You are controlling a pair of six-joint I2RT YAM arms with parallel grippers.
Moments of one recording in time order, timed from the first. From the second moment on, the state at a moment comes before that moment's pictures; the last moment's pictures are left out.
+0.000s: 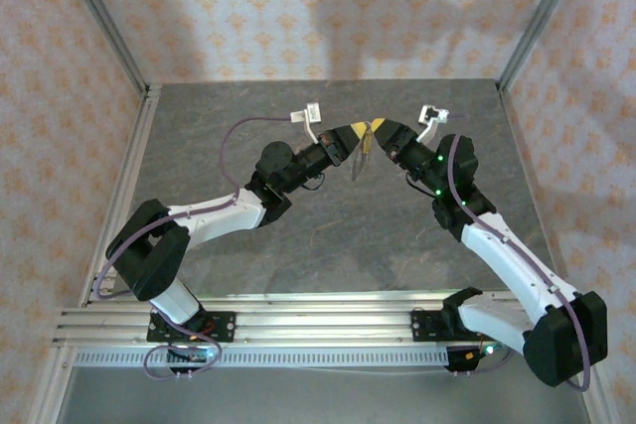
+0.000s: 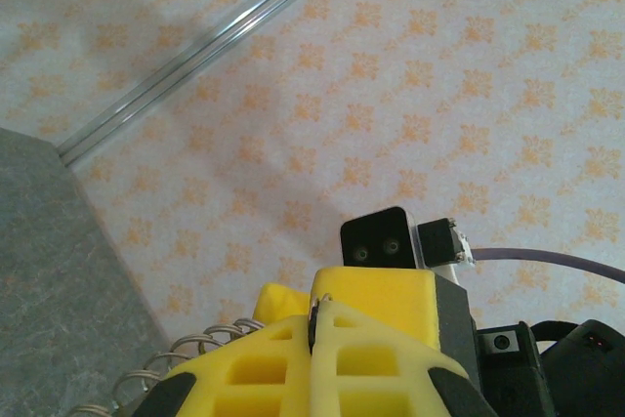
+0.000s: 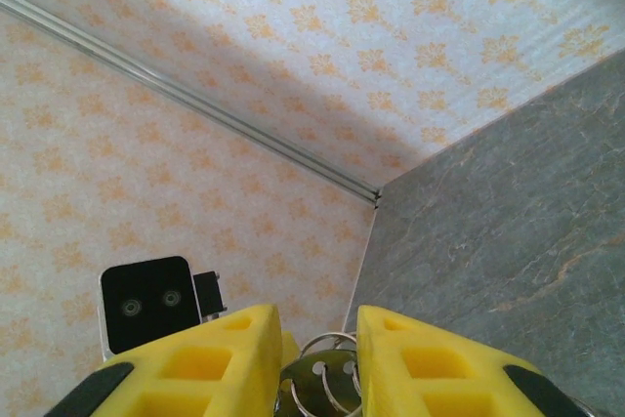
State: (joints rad) left arm -0.71 1.61 0.96 0.91 0.21 -1.03; right arm 0.40 1.05 0.79 0.26 -0.33 1.02
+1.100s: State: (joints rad) left arm -0.71 1.61 0.97 0.91 0.23 -1.03; right arm 0.41 0.99 0.73 0.28 -0.27 1.05
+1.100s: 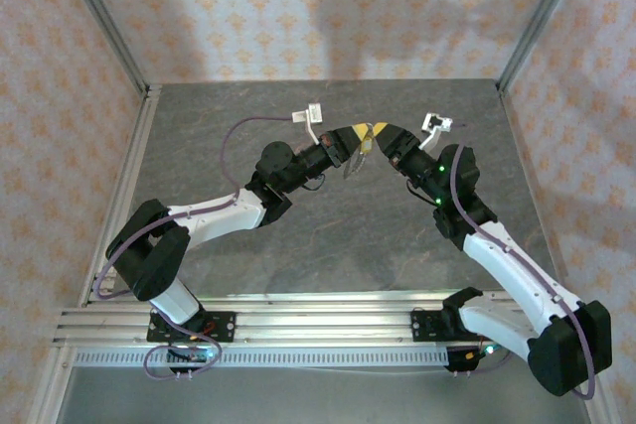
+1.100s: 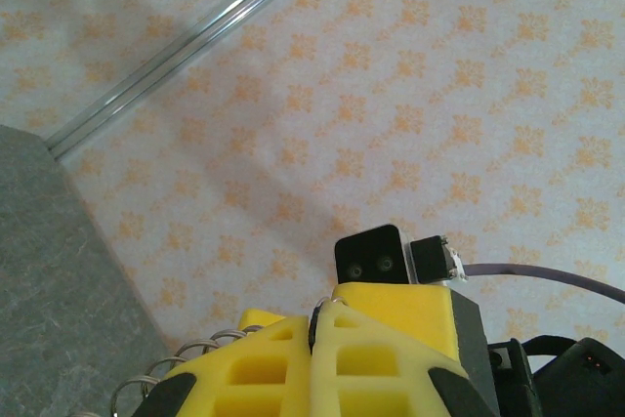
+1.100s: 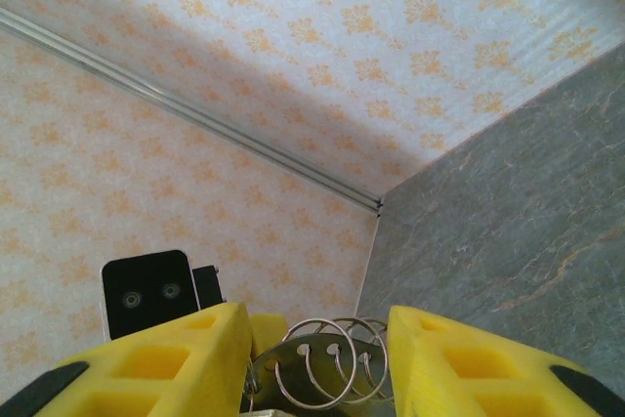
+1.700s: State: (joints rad) left arm -0.71 1.61 0.98 0.90 0.23 -1.03; right arm 0.44 0.94 0.70 0.28 -0.30 1.06
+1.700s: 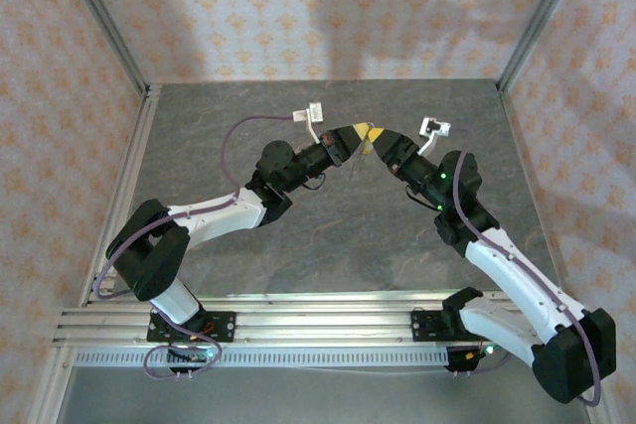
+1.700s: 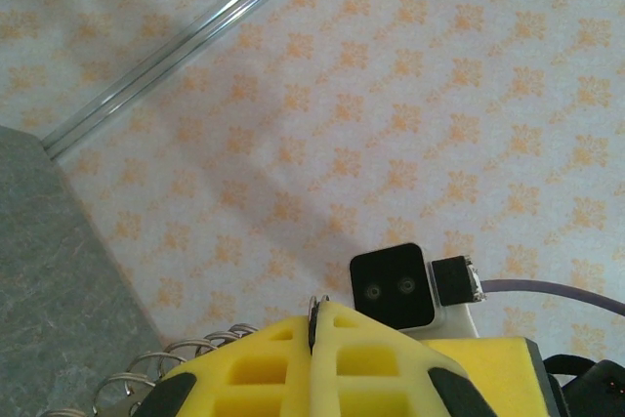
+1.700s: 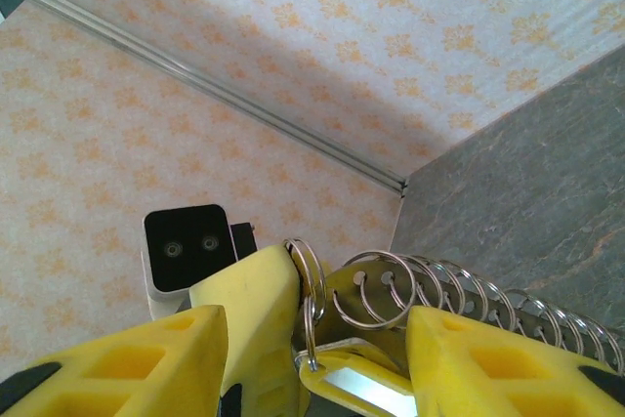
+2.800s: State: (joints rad) left arm -0.71 1.61 0.98 0.89 0.23 -1.03; right arm 0.40 0.98 0.73 0.30 -0.27 1.06
